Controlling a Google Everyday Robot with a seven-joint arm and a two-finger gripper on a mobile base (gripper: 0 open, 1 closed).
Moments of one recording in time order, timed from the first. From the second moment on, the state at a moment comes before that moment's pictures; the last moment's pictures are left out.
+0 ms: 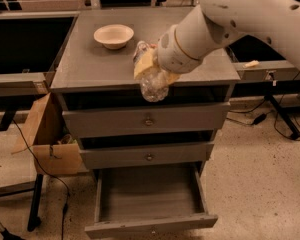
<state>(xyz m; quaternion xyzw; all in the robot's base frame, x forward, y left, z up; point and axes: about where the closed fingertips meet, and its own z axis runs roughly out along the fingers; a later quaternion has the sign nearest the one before) 0.576 -0.005 0.909 -0.05 0.94 0.28 0.19</state>
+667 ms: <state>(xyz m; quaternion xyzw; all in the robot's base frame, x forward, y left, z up) 0.524 -0.049 0.804 -0.24 0.94 0.24 0.03</state>
